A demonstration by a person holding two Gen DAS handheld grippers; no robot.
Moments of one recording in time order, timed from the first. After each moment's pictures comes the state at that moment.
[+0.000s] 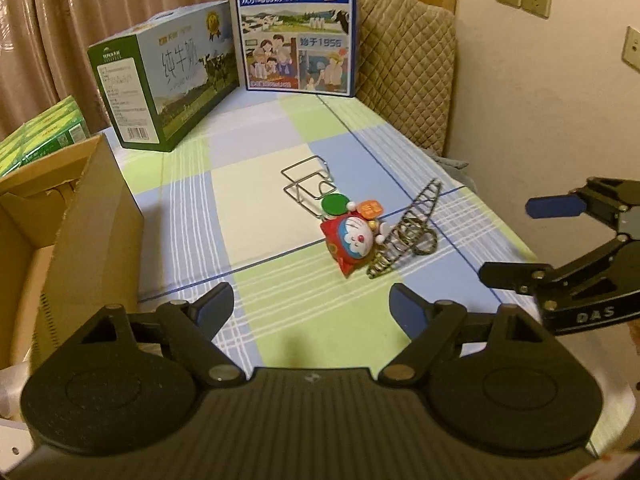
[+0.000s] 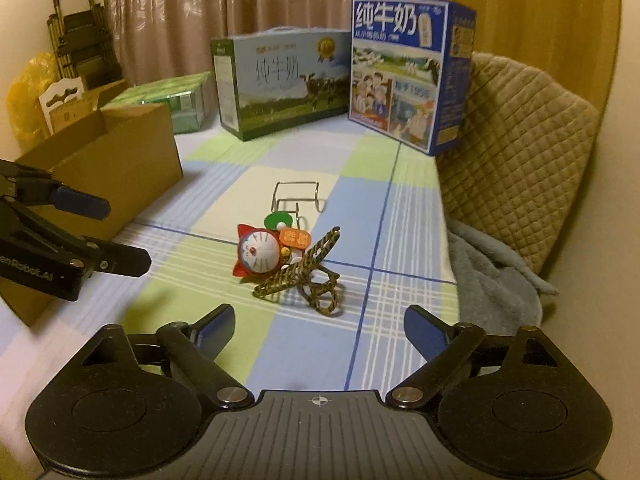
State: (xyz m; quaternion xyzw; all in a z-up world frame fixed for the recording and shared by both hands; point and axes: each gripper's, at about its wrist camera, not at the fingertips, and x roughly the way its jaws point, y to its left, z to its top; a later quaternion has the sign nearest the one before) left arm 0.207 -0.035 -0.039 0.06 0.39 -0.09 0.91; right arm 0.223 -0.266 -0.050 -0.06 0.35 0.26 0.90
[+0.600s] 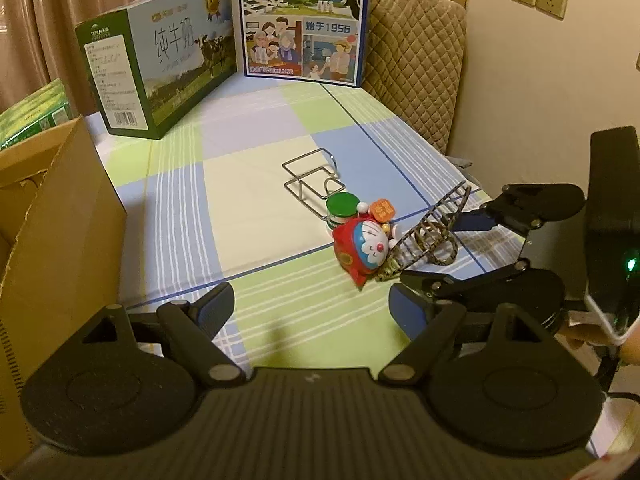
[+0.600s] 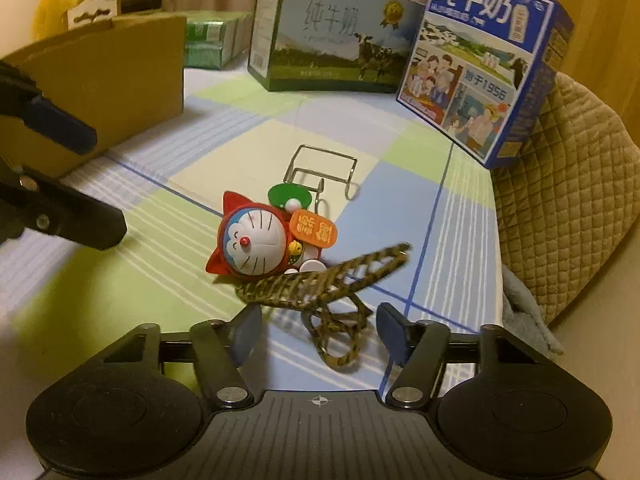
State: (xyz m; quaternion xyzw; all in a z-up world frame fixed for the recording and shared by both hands) left arm 0.240 -0.026 -0.059 0.04 0.41 -0.10 0.91; right arm 0.283 -0.202 -0.117 -0.19 0.34 0.29 0.87
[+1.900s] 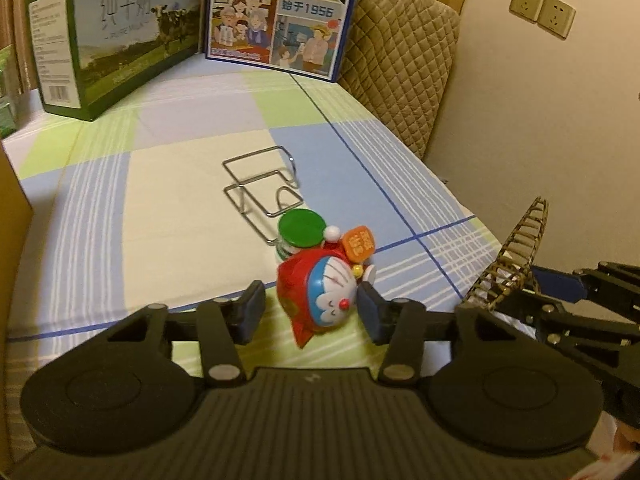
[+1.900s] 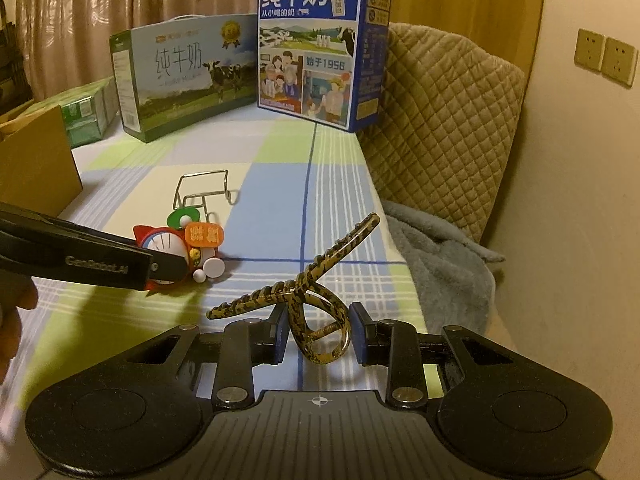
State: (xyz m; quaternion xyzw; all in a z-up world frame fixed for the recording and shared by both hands) left arm 0.303 -0.053 -0.109 -0.02 0.40 -0.14 0.90; right arm 0.250 -0.257 -0.089 -0.04 0.35 0.12 0.93
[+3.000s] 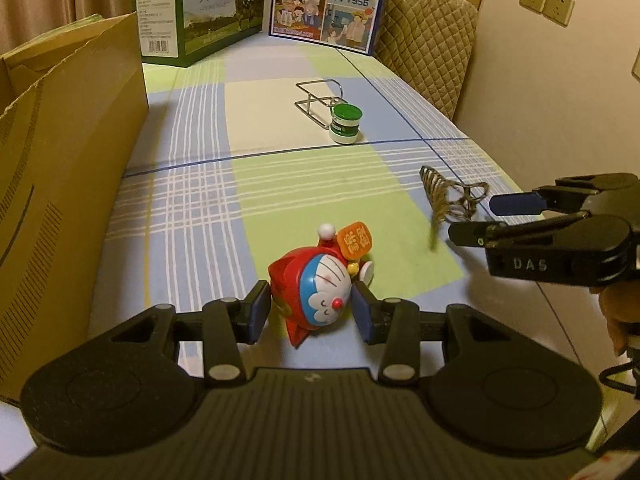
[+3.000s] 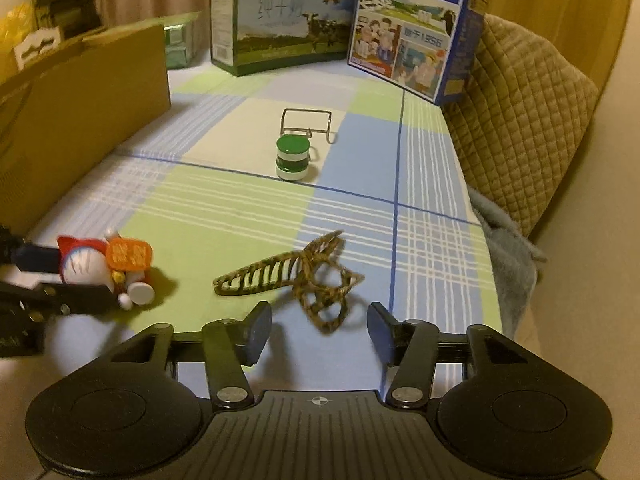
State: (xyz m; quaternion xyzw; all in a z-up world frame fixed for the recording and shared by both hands) left arm 0.148 -0.014 -0.102 -0.03 0.41 -0.08 0.91; right arm 0.203 -0.223 -0.094 -0.12 0.39 0.21 0.89
